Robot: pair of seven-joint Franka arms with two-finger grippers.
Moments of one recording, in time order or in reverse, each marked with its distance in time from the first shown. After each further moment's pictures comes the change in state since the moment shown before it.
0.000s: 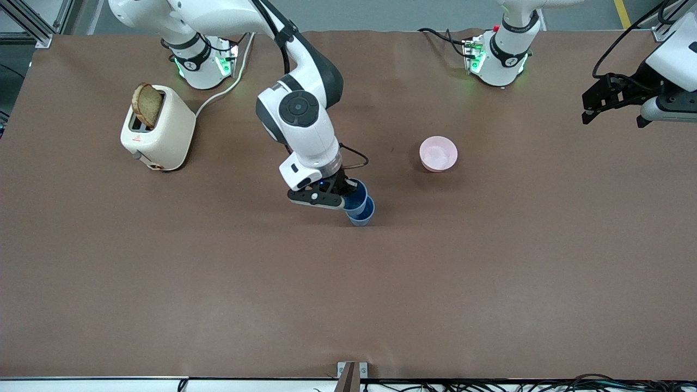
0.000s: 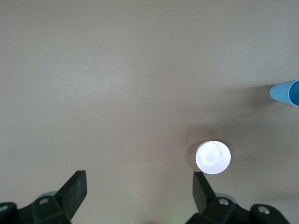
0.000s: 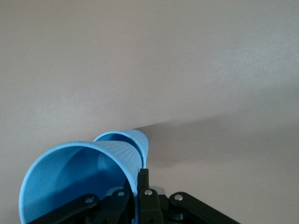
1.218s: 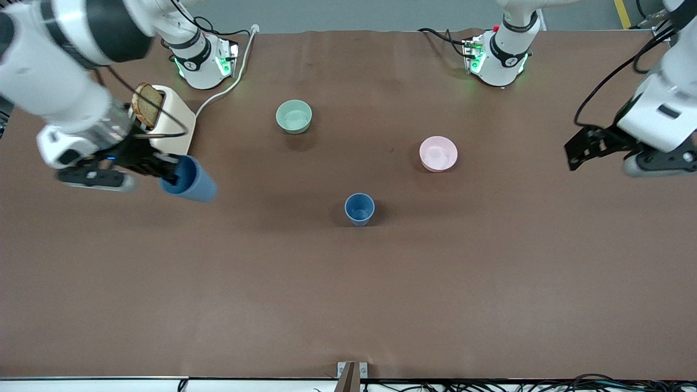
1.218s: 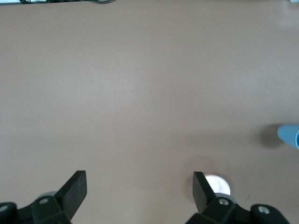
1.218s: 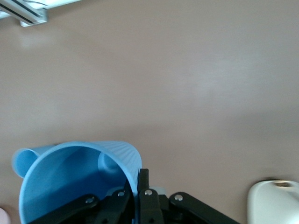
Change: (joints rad) left arm 0.105 0.187 -0.182 0.201 0.105 0.014 -0.131; right arm -0.393 -0.476 0.003 -0.192 0.000 -0.319 -0.408
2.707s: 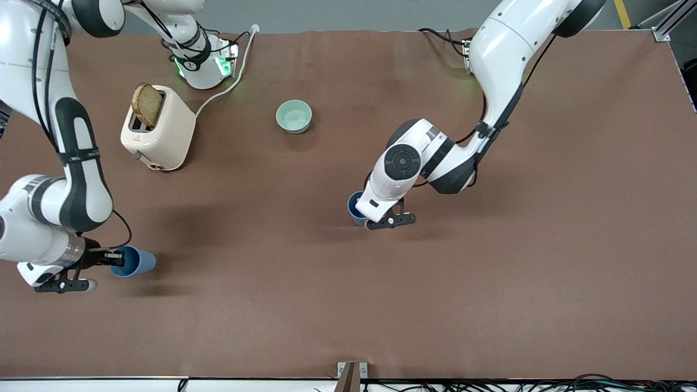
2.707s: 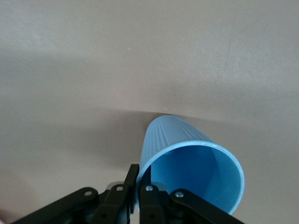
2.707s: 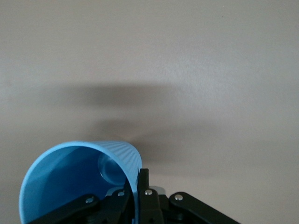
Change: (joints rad) left arm -0.518 0.604 -0.025 -0.182 -0.009 0.691 -0.736; right arm -0.477 0.556 -0.026 0.202 -0.002 0.206 -0.716
